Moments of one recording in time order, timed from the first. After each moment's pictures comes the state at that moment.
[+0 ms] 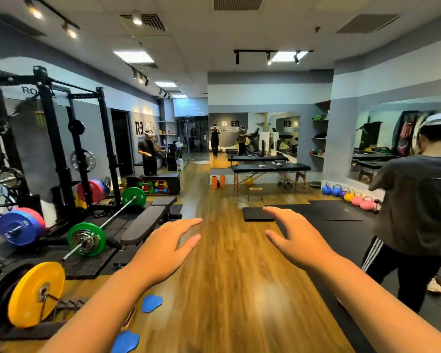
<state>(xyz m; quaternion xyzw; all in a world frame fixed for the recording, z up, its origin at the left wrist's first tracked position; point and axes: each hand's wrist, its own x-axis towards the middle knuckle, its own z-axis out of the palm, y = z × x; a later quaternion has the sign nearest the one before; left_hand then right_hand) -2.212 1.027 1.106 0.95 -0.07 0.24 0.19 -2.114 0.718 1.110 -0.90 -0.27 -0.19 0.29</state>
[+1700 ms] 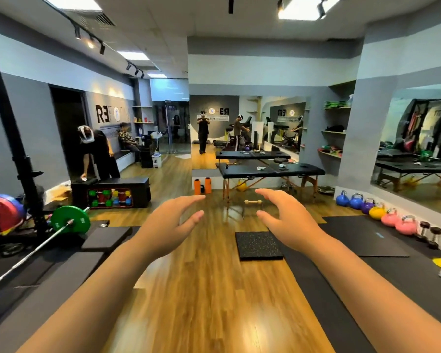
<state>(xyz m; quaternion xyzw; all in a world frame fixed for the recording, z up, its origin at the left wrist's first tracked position) -0.952 1.273 1.117 0.94 -0.10 0.25 0.20 -0.885 0.981 1.124 -0.90 -0.26 -0.19 0.30</state>
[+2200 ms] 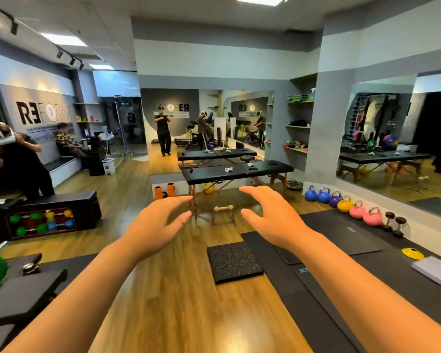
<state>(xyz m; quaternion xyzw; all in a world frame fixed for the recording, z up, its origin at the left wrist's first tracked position) -0.534 1.304 1.118 0.93 -0.18 0.23 0.21 -0.518 1.008 1.127 -0.91 -0.21 -0.22 0.28</state>
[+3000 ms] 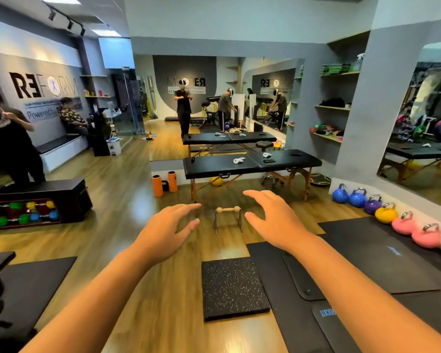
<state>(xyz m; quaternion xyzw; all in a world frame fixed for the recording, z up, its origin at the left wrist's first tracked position) 0.035 1.182 1.045 0.95 -0.13 0.18 0.21 0.083 0.896 1.062 -0.92 -0.23 -0.15 0.28</state>
